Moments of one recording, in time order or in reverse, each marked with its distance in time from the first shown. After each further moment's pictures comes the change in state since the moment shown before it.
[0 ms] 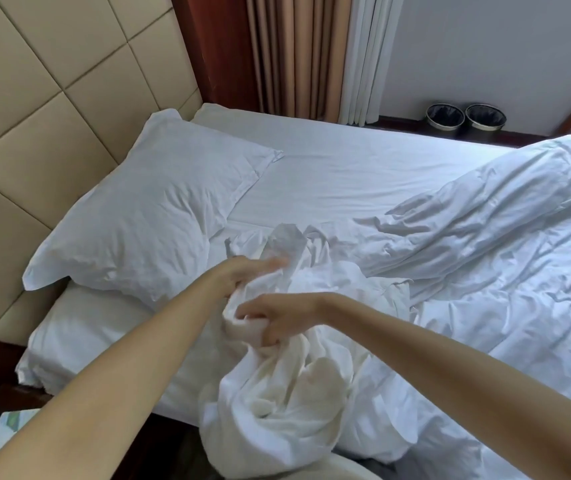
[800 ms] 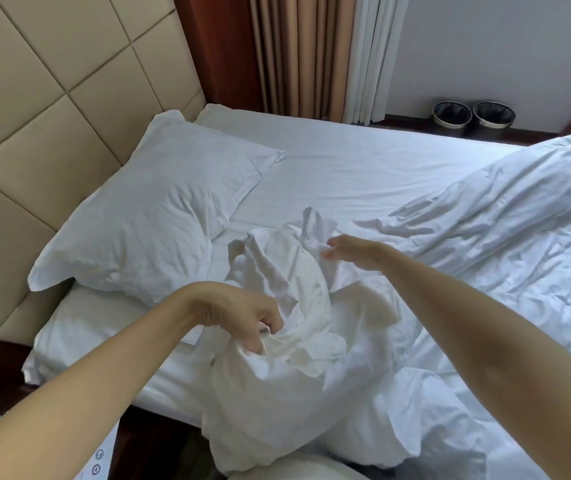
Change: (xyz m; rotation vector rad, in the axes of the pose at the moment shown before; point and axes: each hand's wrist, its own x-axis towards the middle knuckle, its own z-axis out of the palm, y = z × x) left_hand -0.075 -0.004 -0.003 0.846 -0.571 0.409; right_hand -0.010 0.124 -0.088 0.286 0.519 0.438
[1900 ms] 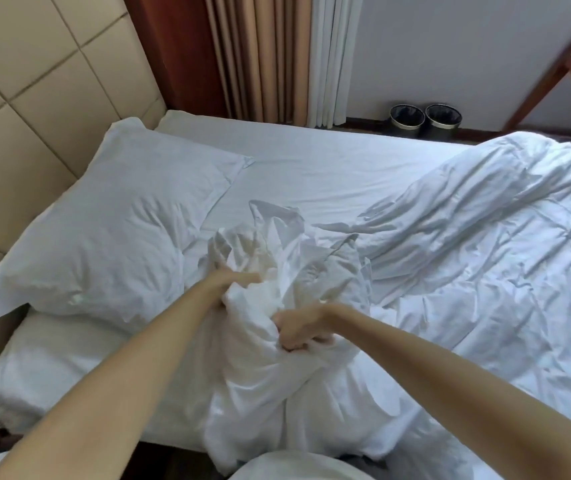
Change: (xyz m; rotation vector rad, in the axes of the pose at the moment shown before) left_hand 0.086 -0.031 -0.032 -0.846 0.651 -0.394; right_hand -0.083 -0.037 0.082 -0.206 -0.490 -0.005
